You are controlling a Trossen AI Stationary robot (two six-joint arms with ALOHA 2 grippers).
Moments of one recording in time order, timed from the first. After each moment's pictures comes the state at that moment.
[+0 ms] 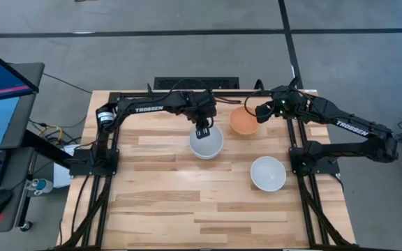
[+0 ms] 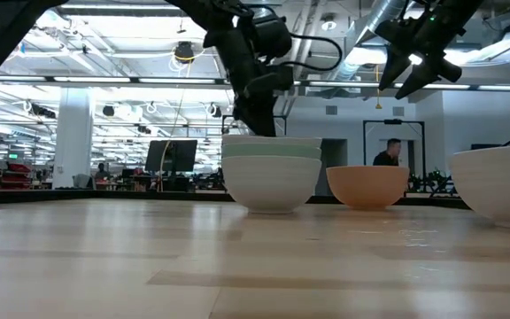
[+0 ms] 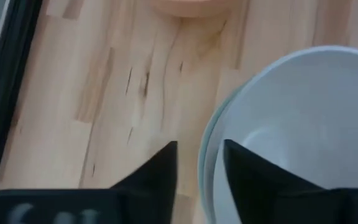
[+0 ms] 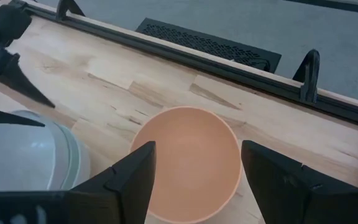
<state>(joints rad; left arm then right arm) 0.31 2.00 1.73 -0.80 0.02 0.12 -0.47 0.94 0.94 -0.81 0.26 0.49</state>
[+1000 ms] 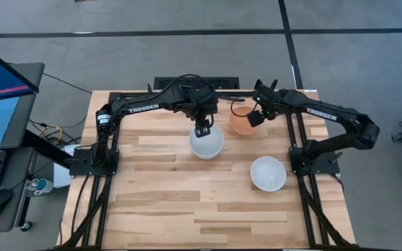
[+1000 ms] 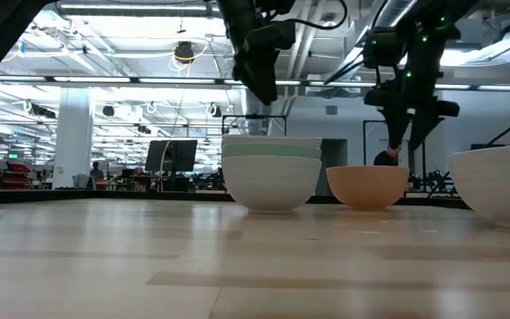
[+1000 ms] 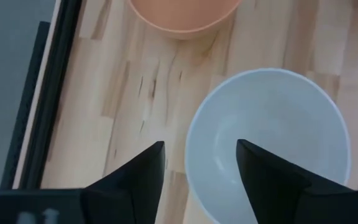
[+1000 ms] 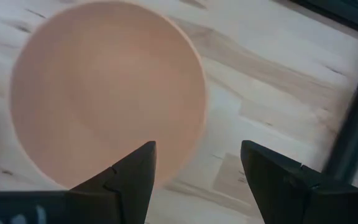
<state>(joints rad) 0.25 2.00 1.99 -1.09 -0.07 0.09 -0.60 1.28 0.94 -0.94 0.16 0.47</state>
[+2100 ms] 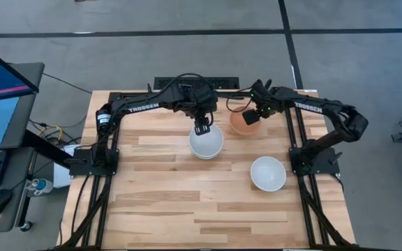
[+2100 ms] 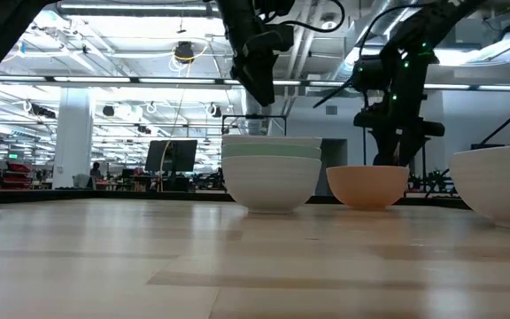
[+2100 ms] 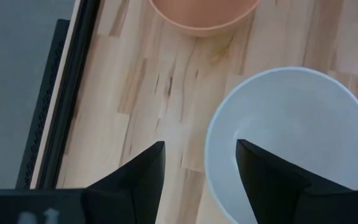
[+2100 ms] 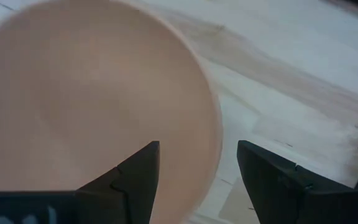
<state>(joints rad) 0.26 2.00 1.99 -1.09 -0.12 0.09 -0.69 1.44 0.94 -0.83 0.09 0.39</state>
